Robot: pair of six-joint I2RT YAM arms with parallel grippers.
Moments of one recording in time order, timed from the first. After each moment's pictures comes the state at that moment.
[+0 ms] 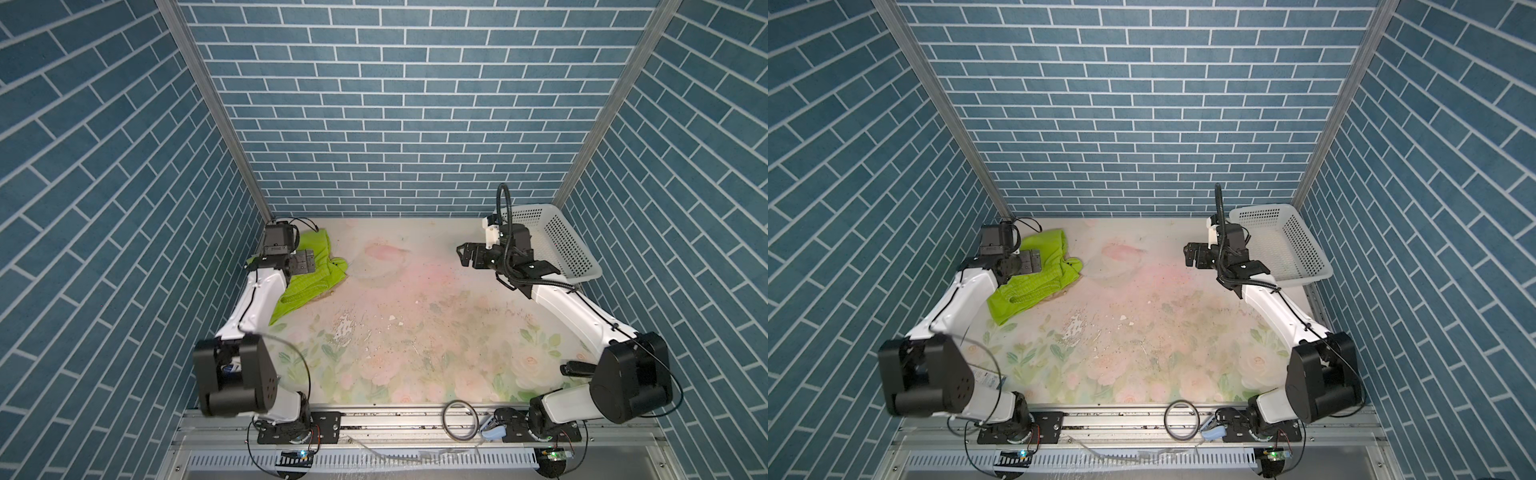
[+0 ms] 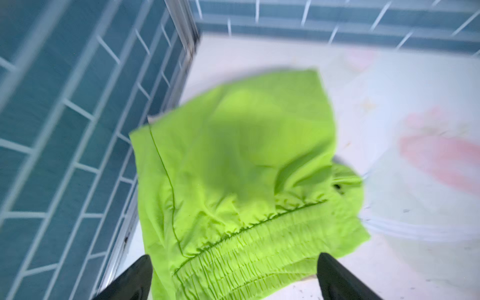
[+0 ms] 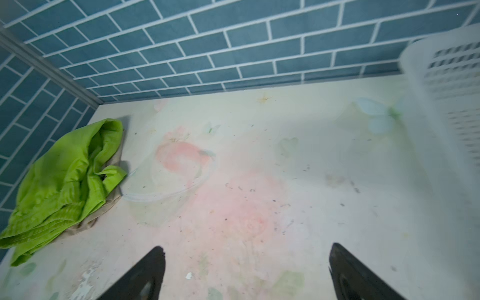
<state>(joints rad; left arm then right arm) 0.07 1.34 1.08 -0.45 -0.19 -0.07 0.34 1.39 1.08 -0.25 -0.07 0.25</state>
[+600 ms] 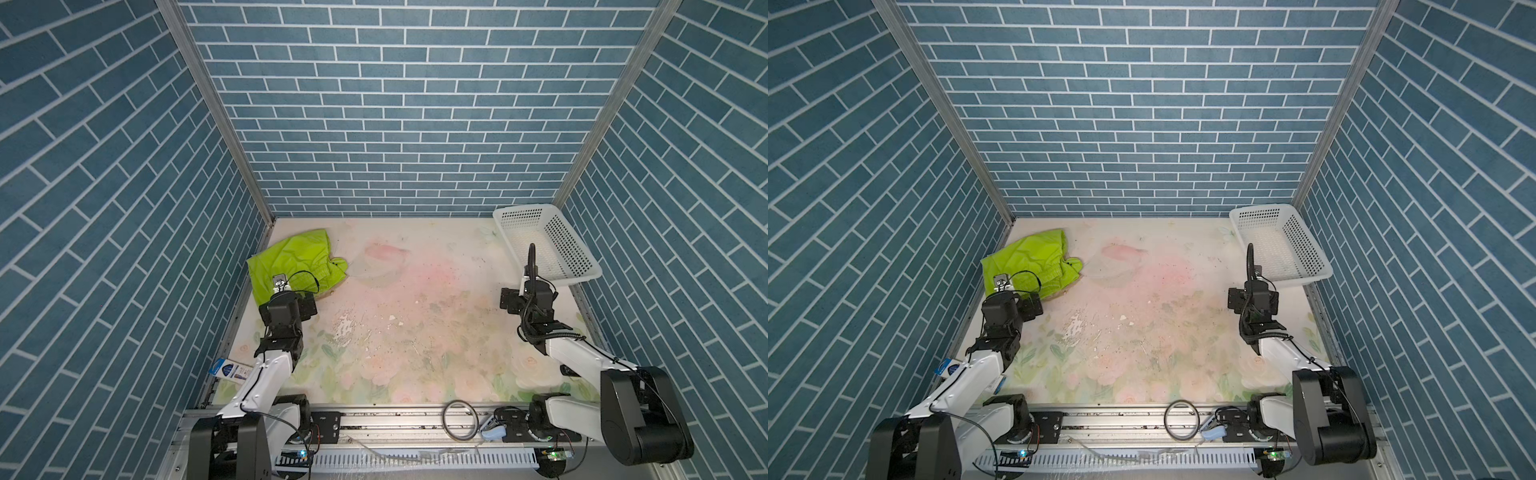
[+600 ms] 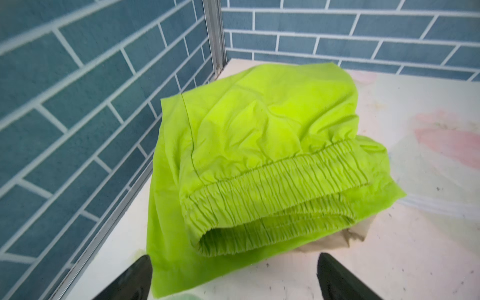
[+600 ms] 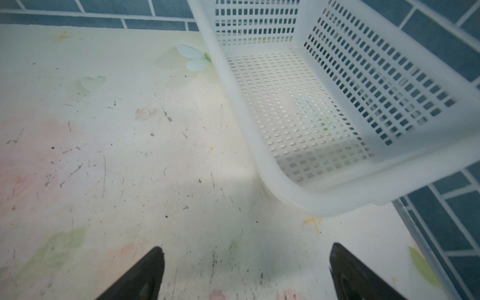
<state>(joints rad) 0.06 1.02 0.34 0.22 -0.28 -0.10 0.14 1.24 0.44 0.25 0.26 0.02</state>
